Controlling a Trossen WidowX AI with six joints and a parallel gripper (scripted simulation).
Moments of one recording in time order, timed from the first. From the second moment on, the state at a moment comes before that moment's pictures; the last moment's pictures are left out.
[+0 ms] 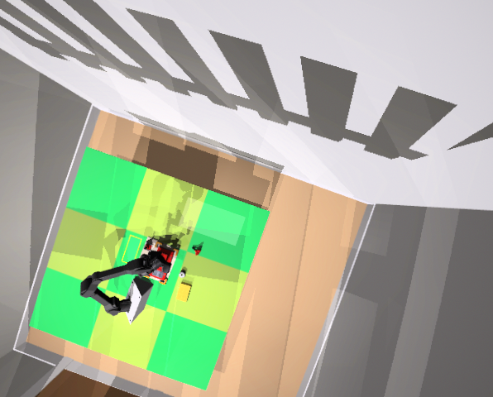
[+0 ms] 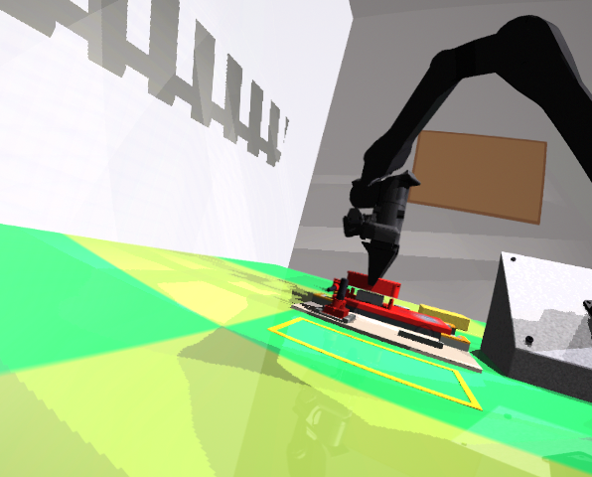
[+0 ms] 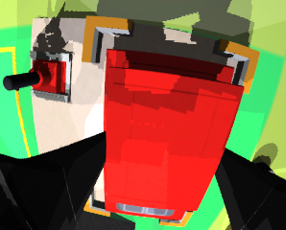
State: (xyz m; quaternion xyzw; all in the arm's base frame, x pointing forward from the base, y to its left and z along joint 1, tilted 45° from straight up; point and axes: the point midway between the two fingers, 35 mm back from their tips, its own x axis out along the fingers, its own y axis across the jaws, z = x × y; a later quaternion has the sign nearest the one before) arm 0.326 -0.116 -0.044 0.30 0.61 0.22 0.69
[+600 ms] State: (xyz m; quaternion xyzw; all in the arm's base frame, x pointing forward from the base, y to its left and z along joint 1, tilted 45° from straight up) arm 0.326 -0.116 -0.045 0.30 0.61 0.22 0.70
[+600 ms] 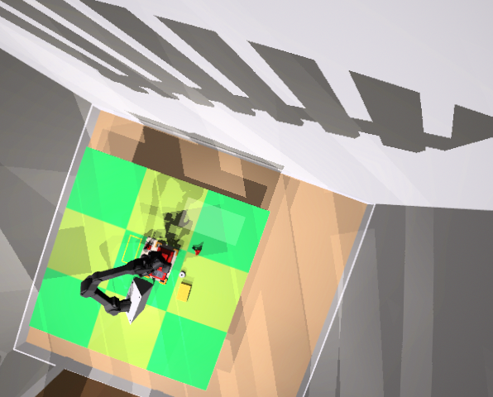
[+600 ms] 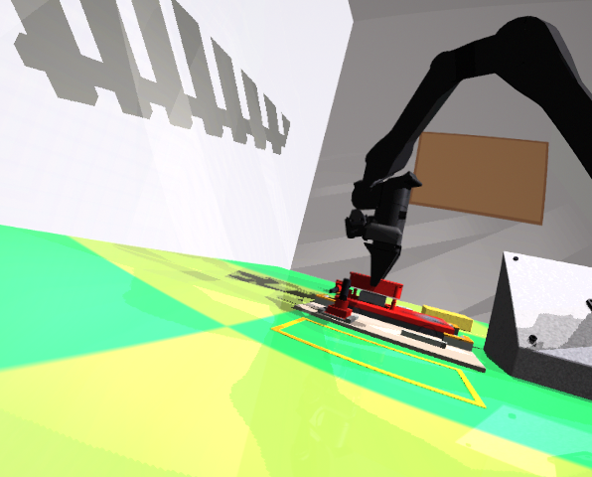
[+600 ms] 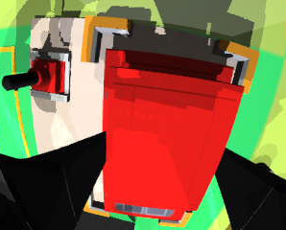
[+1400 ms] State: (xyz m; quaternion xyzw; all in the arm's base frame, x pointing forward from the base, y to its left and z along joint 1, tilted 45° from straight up) arm 0.327 -0.109 -0.053 0.30 0.61 0.22 0.70
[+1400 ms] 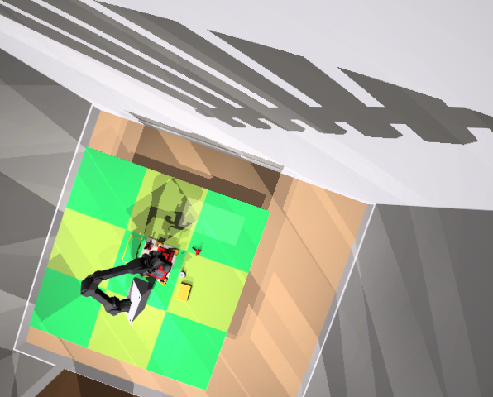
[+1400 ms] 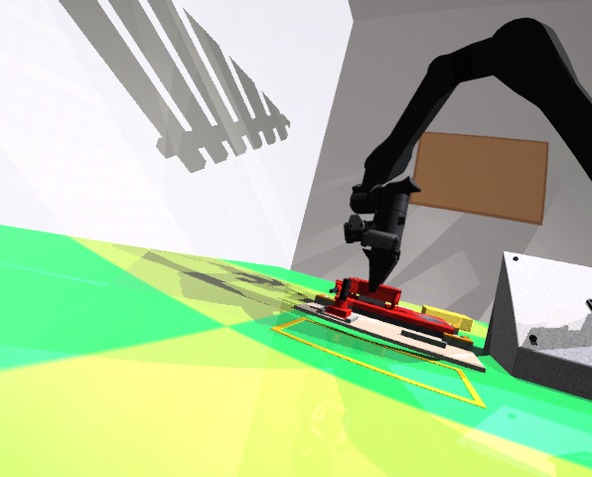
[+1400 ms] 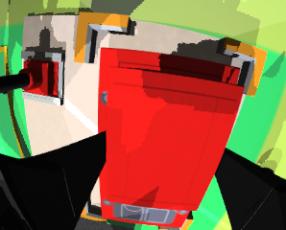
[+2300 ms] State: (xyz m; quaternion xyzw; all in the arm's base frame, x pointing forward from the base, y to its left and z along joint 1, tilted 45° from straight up) arm 0.329 -0.103 -0.058 0.30 0.61 0.22 0.70
